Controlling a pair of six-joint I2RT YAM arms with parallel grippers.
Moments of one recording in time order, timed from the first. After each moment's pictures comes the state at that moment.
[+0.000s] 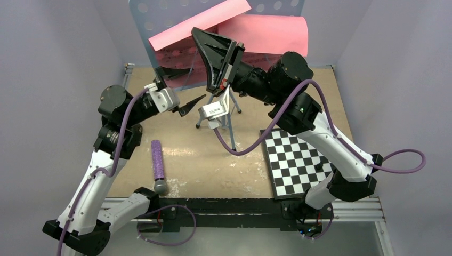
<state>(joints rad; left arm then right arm) -0.40 0.94 1.25 -0.06 0.68 0.43 1.03 1.52 2.03 -0.07 -0.29 -1.82</state>
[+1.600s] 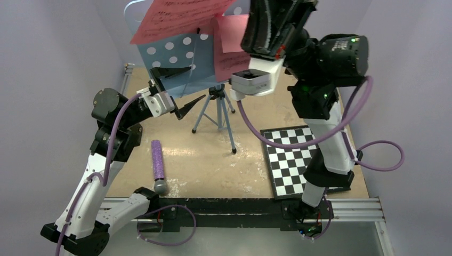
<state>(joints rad) -0.41 0.94 1.28 -0.02 0.72 0.41 0.97 1.81 2.71 0.07 -0.41 -1.78</state>
